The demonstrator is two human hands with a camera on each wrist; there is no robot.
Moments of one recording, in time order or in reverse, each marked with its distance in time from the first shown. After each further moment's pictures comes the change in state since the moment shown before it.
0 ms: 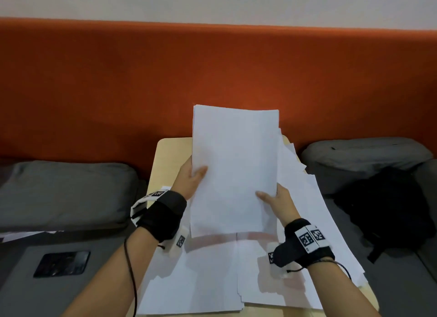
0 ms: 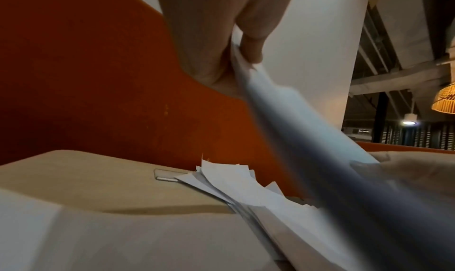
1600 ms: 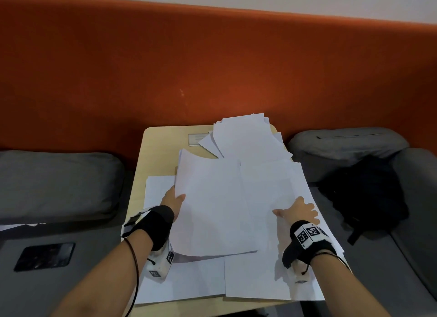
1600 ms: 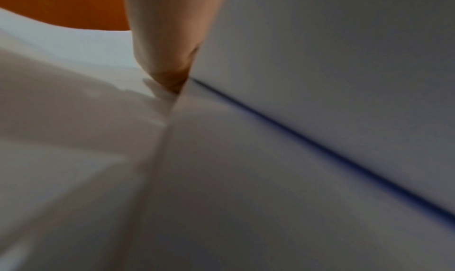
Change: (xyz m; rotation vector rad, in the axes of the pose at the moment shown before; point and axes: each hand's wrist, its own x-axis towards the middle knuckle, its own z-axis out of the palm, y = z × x) left_hand -0.021 -0.131 -0.004 0.298 0.034 -0.522; right_hand -0.011 0.061 -0.058 -0.944 0.323 0.615
